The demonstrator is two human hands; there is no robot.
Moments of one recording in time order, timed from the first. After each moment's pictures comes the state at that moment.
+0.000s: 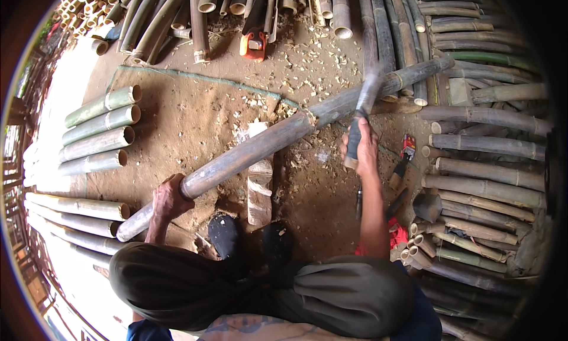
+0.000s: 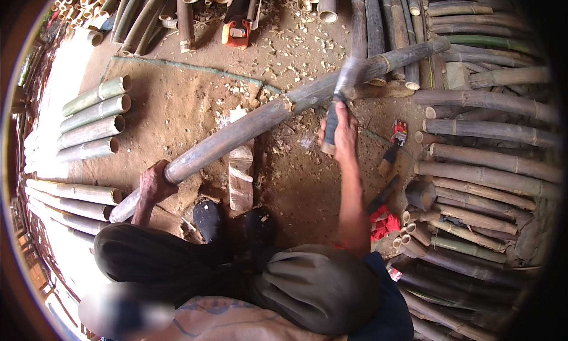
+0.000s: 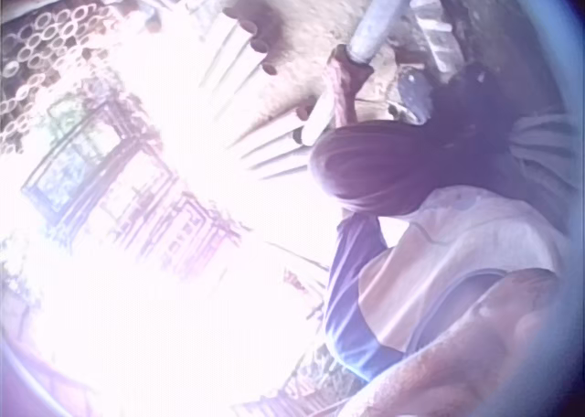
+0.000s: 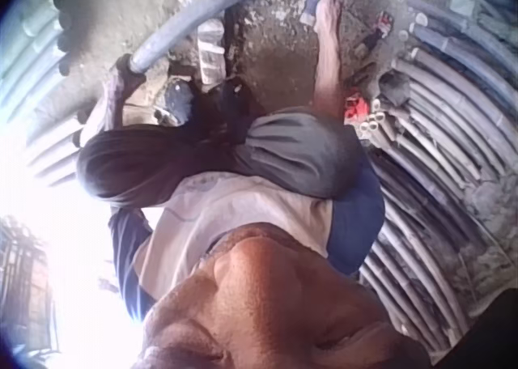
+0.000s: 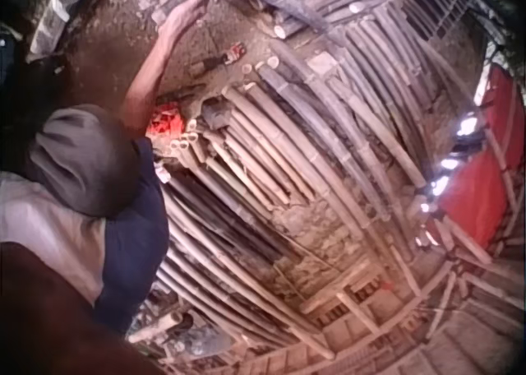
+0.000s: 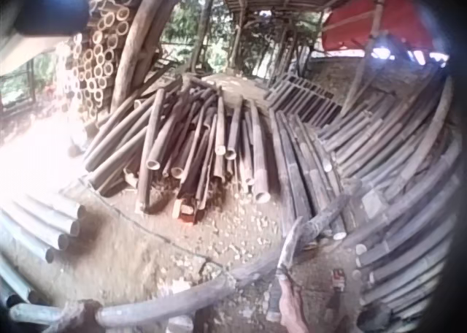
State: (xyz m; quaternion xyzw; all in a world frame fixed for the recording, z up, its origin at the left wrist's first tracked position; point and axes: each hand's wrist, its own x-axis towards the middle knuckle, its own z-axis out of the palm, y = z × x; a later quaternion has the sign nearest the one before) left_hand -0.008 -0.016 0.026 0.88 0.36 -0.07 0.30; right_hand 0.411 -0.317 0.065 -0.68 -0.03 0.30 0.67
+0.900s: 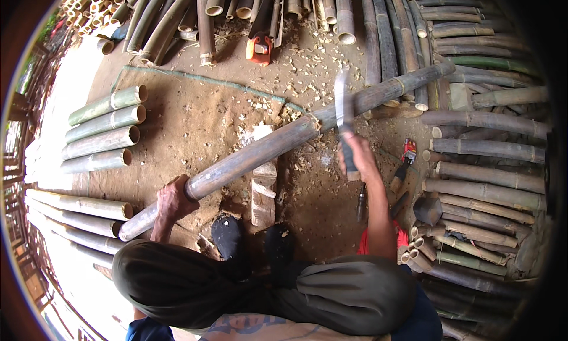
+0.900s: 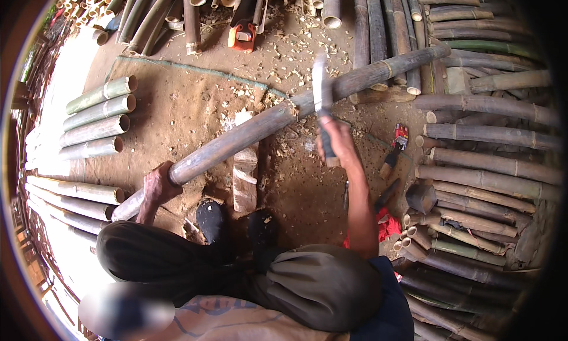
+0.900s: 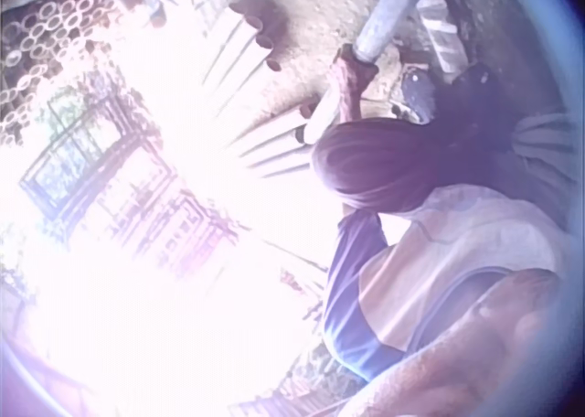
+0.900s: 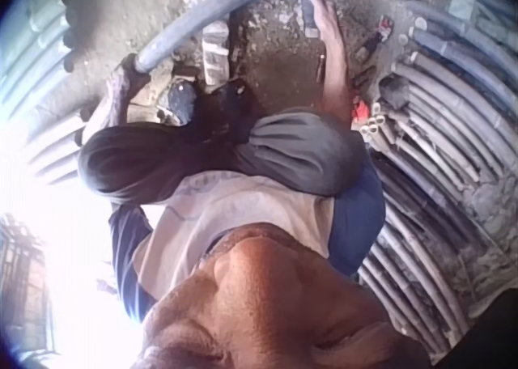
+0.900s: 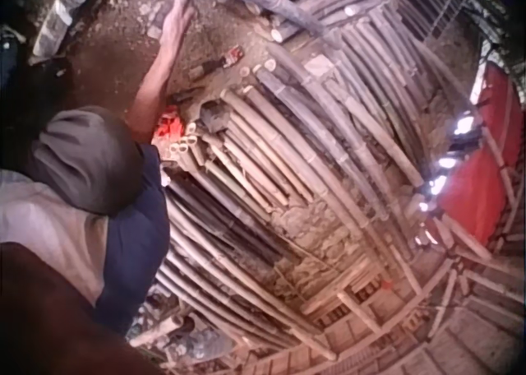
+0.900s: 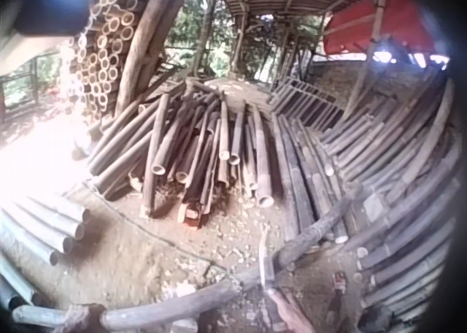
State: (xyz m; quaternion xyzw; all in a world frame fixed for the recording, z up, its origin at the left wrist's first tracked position) left_hand -0.012 -0.017 0.026 0.88 0.37 -0.07 0.28; right_hand 0.412 -0.323 0.063 -0.75 -0.13 0.42 0.50
